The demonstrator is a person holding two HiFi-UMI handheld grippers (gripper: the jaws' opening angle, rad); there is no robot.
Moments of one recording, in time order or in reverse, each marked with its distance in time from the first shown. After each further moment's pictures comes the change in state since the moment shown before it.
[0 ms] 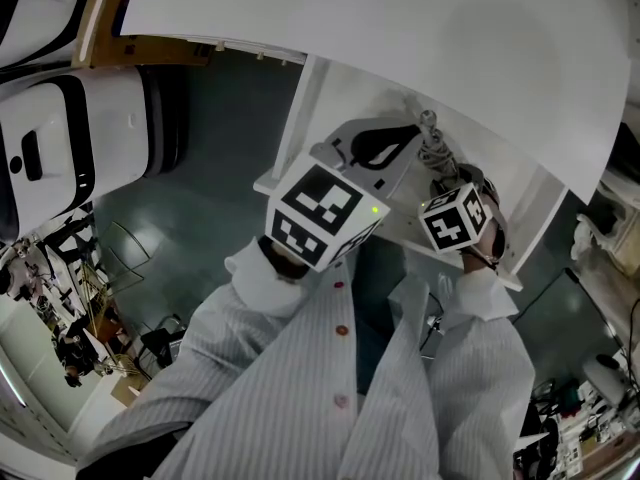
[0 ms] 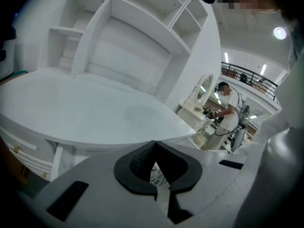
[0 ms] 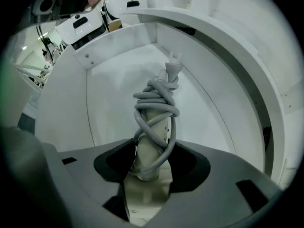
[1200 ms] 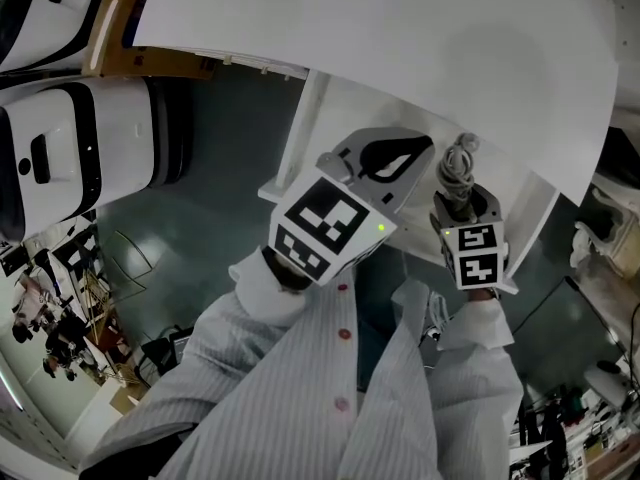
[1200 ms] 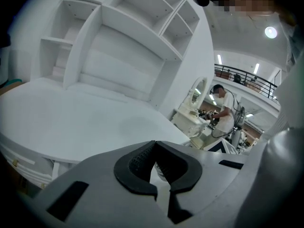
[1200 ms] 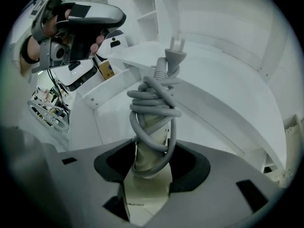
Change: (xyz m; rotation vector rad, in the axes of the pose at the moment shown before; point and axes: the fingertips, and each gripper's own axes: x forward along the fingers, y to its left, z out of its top) left arm -0.008 -0.031 0.040 0.063 -0.059 -0.035; right arm -0.069 -0.011 0.005 0.288 -0.337 0.016
